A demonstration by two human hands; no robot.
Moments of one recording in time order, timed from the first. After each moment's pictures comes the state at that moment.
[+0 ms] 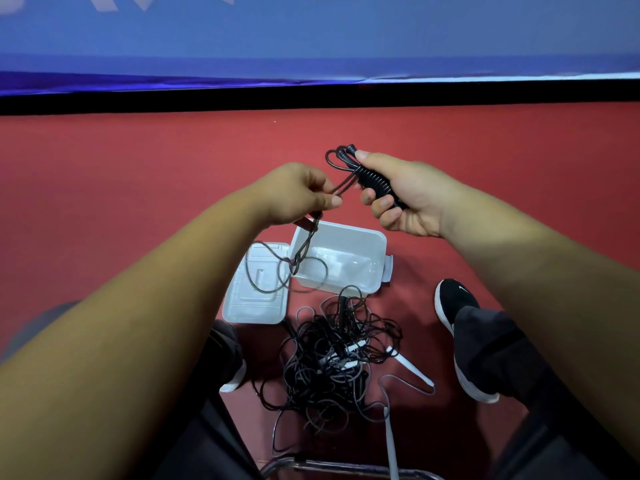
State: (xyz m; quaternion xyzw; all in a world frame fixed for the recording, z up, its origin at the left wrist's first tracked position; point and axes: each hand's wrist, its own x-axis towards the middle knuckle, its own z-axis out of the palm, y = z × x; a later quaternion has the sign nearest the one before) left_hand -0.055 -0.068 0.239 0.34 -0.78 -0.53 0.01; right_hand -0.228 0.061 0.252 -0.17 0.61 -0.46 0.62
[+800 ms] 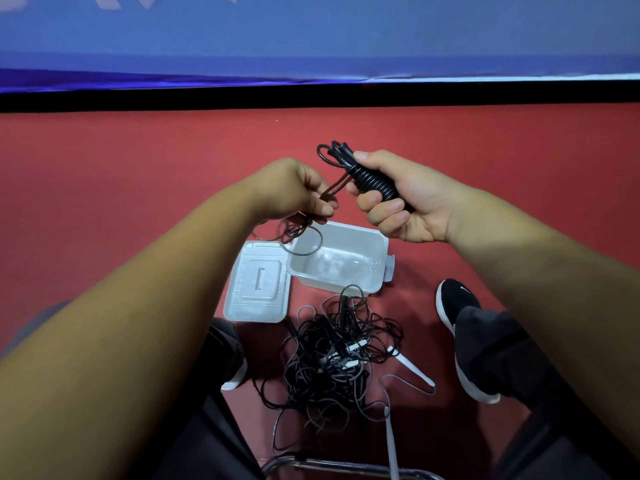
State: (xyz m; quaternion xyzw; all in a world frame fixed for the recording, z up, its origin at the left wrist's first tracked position) left_hand -0.046 -0.077 0.240 0.35 -0.78 -0.52 -0.01; right_hand -0.223 0.067 0.260 -0.18 0.52 -0.44 0.71
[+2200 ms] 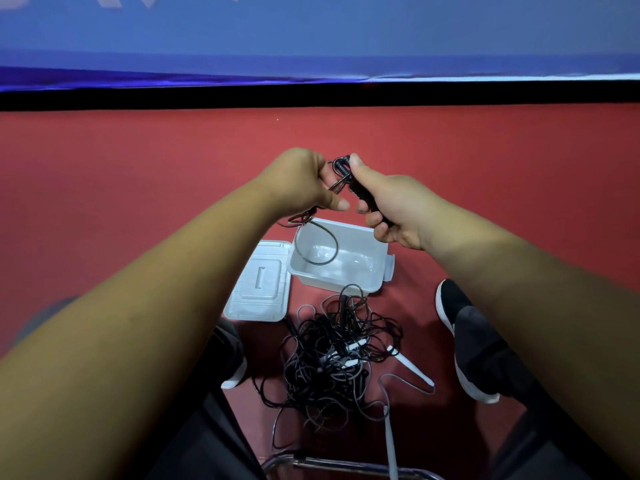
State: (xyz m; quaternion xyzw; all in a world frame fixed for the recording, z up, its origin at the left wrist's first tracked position) left_hand -0.066 -0.066 0.255 0.38 -0.86 -0.35 0.03; right_hand -0.205 0.057 0.235 -0.18 0.70 -0.46 0.52
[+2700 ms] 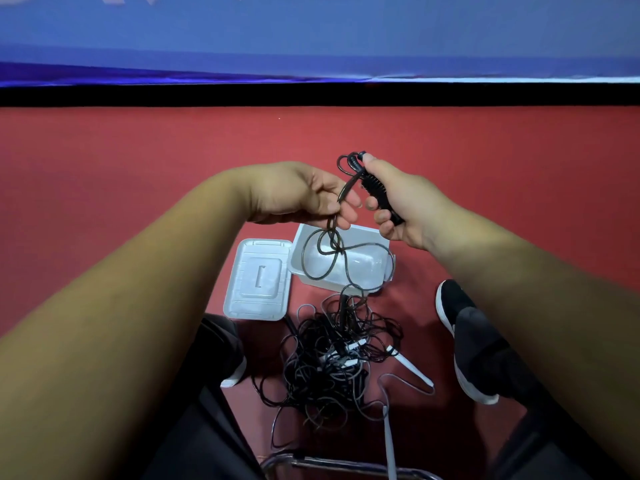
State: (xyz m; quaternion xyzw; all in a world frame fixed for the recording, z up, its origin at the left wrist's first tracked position) left_hand -0.046 -0.075 0.255 0.24 -0.68 -0.68 -0.12; right_hand -0.210 0.060 0.232 -0.14 0.69 -0.50 0.51
